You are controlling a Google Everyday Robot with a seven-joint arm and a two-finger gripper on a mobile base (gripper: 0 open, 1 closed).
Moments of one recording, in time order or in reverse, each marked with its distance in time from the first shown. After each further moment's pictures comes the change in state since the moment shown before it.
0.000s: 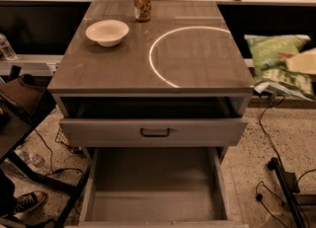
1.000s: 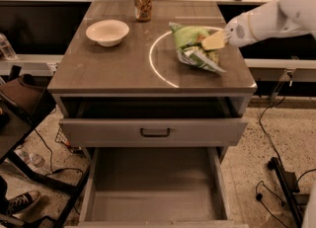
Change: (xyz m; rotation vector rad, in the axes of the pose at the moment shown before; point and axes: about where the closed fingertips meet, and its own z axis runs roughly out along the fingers) arm -0.105 0.055 0.206 -0.357 -0.024 -0.073
